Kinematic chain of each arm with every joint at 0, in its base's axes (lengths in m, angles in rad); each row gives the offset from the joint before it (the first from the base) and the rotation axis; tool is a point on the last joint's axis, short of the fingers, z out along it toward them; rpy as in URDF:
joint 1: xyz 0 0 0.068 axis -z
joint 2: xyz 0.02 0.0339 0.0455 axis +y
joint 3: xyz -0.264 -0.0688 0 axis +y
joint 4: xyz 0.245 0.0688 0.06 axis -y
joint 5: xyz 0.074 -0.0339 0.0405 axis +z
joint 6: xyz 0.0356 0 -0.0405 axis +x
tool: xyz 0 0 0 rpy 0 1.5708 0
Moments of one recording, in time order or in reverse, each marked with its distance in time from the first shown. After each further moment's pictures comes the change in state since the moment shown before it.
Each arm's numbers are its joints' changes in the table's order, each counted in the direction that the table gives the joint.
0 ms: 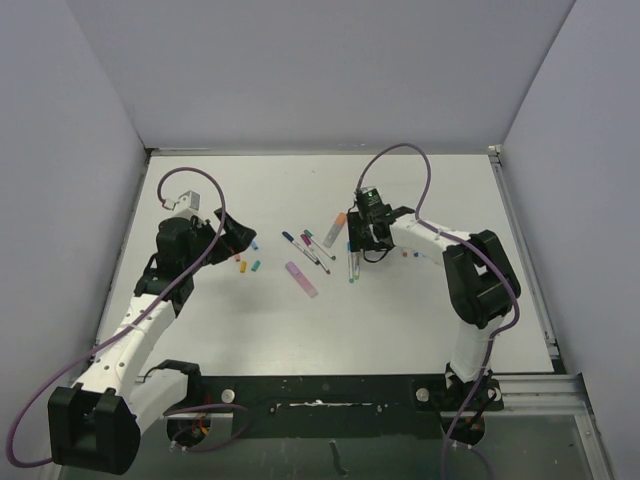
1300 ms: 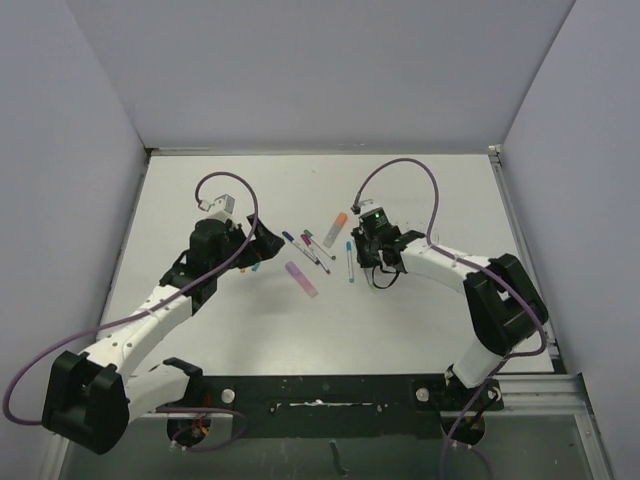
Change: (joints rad) left arm 0.223 0.094 0.000 0.069 0.091 -0.044; right arm -0.051 -0.157 0.235 0.135 0.023 -0.064
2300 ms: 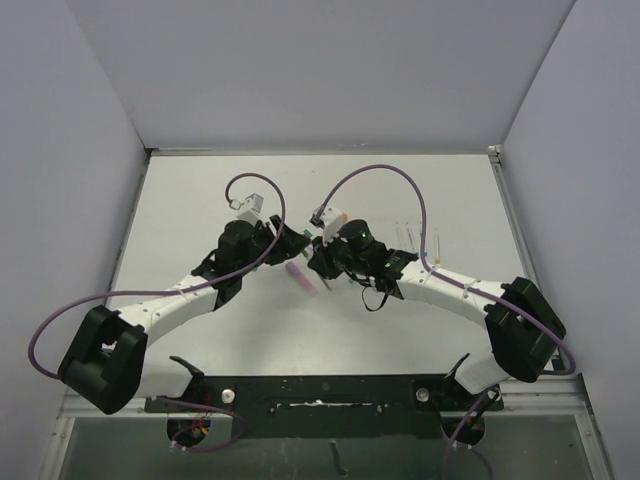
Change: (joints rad) left arm 0.154 0.225 0.009 0.352 -0.013 -0.162; right arm -0.253 -0.217 0.084 0.300 0.251 -0.098
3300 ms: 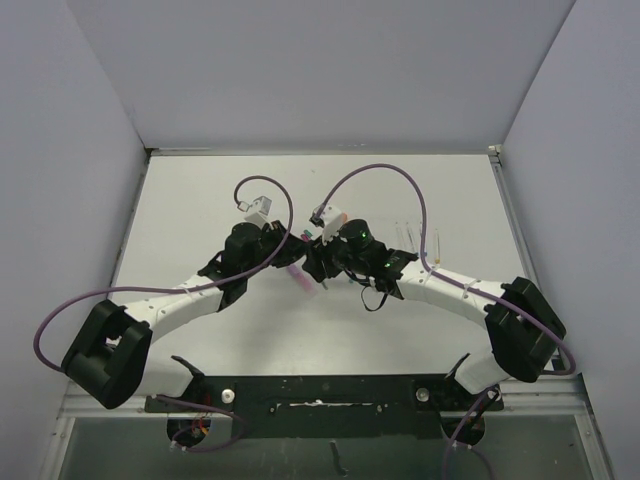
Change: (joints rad) left arm 0.047 0.039 0.000 0.041 0.000 -0.005; right arm -0.003 0.000 -0.002 0.018 -0.014 -0.002
